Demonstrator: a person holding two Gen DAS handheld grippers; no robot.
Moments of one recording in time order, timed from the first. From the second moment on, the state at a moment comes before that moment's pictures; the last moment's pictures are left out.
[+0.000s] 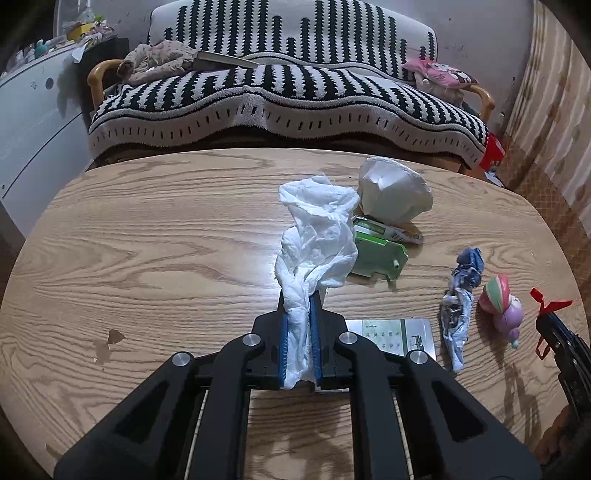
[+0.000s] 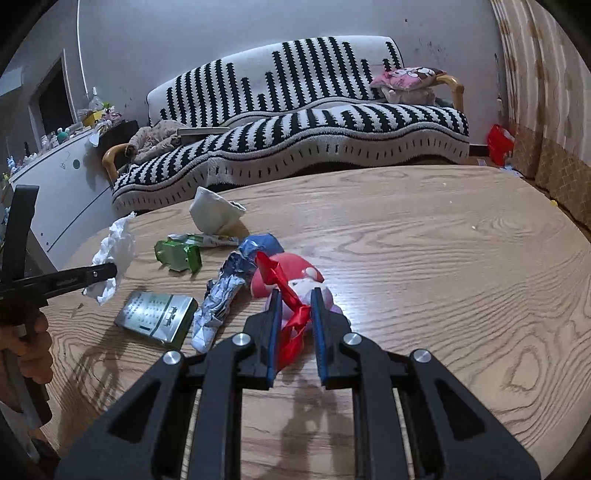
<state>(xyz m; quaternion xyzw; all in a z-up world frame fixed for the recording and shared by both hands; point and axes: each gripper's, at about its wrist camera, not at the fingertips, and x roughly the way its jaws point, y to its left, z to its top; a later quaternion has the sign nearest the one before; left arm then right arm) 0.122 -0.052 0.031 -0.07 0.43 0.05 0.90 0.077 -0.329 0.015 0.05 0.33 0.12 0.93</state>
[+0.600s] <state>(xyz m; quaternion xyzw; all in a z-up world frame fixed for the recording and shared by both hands) 0.027 -0.161 0.071 -0.10 0.41 -0.11 0.90 0.013 -0.421 0.043 0.21 0.29 0.07 0.93</state>
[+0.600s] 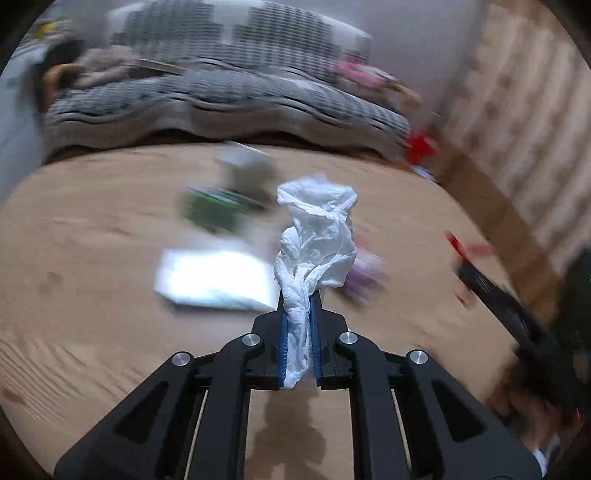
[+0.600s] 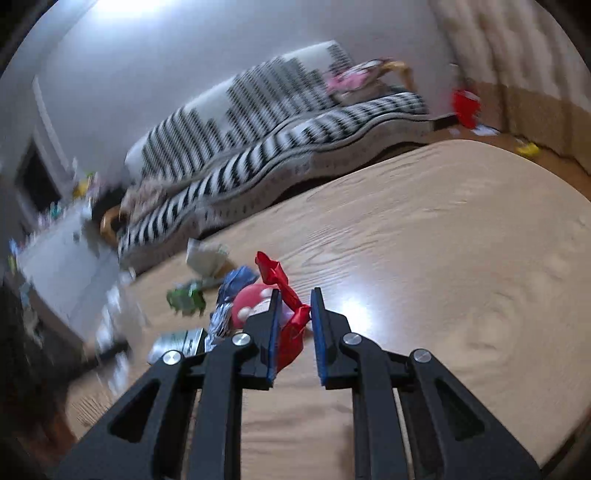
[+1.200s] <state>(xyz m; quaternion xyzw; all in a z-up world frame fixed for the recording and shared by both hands) -0.154 -0.483 -0.024 0.12 0.56 -0.36 0.74 -0.253 -0.676 -0.072 0.35 0.38 -0.12 0.85</state>
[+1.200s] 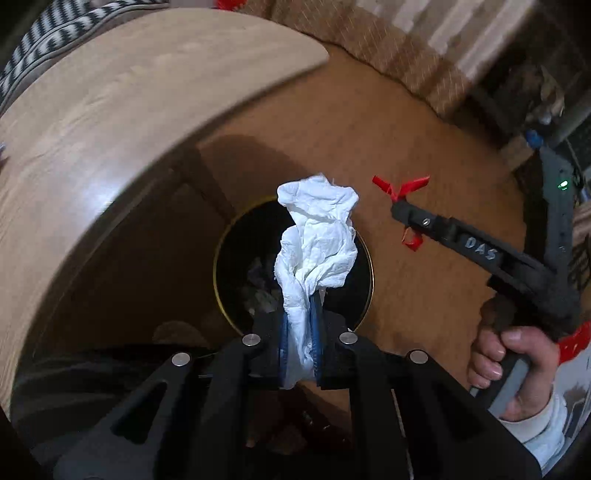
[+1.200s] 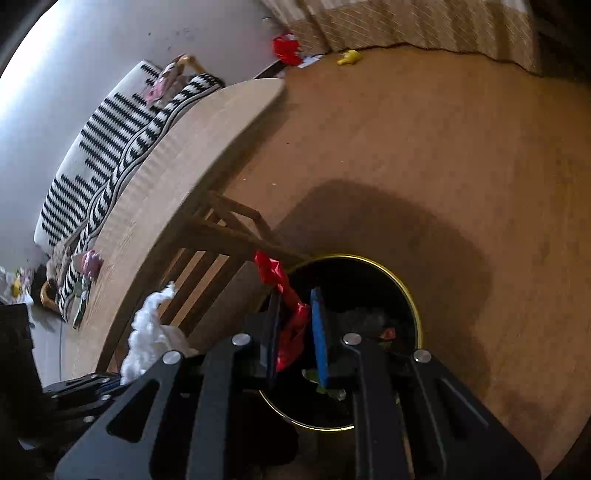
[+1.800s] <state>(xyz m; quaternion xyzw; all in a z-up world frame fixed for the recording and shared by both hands) -0.088 -0.355 0.041 0.06 0.44 -0.21 0.87 -0.224 -0.660 -0.056 0.26 0.37 -0.21 0.87</state>
